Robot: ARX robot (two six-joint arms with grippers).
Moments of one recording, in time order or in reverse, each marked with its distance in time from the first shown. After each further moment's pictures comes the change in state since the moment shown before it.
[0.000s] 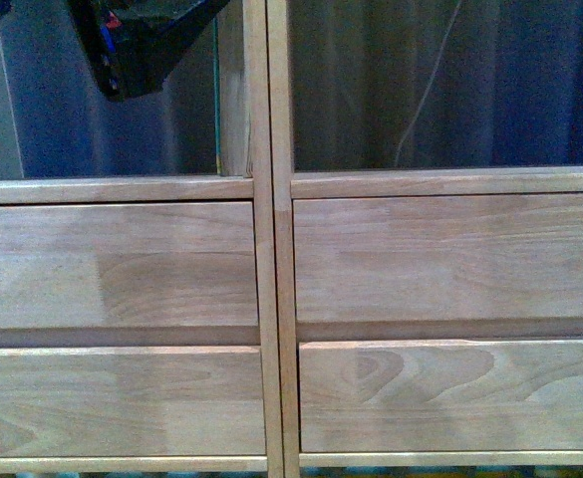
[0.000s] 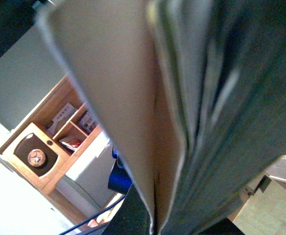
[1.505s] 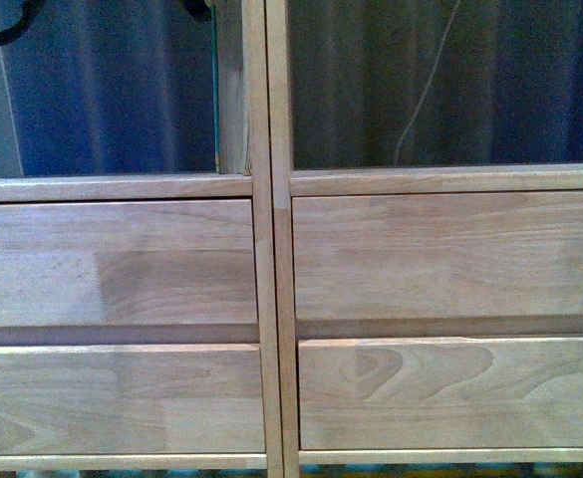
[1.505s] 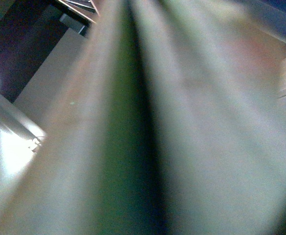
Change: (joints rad) left arm -0.126 0.029 0.080 0.028 -0.051 0.103; right arm -0.028 -0.047 -0.146 0.216 -0.061 0.239
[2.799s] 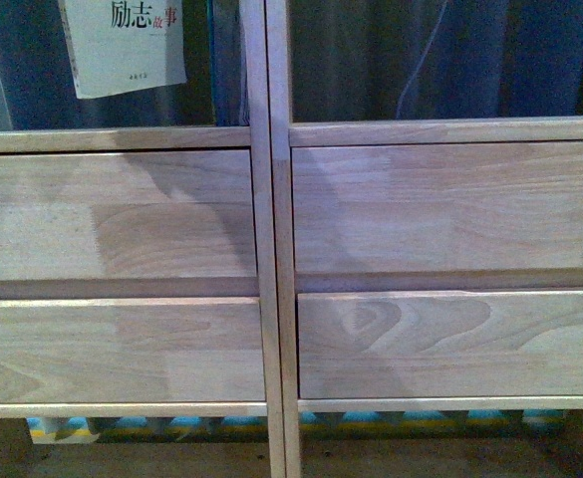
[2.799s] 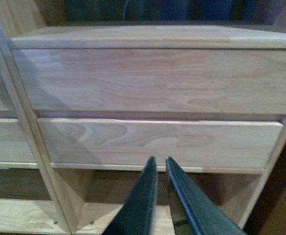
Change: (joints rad) left arm 0.297 0.254 0.478 -0.595 -0.470 1.302; right arm -0.262 -0.846 -0.306 -1.347 0.656 -1.651
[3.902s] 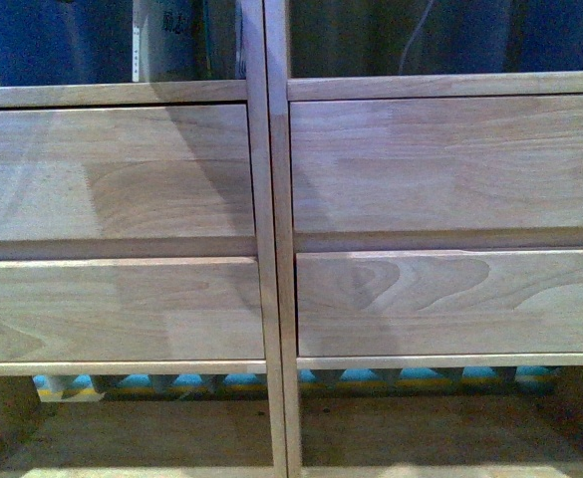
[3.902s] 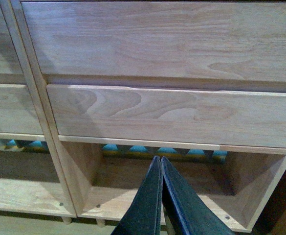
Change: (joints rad) left arm -0.074 0.475 0.684 -0.357 -0.209 0.080; right arm 0.151 -0.238 -0.289 0.046 0.108 -0.005
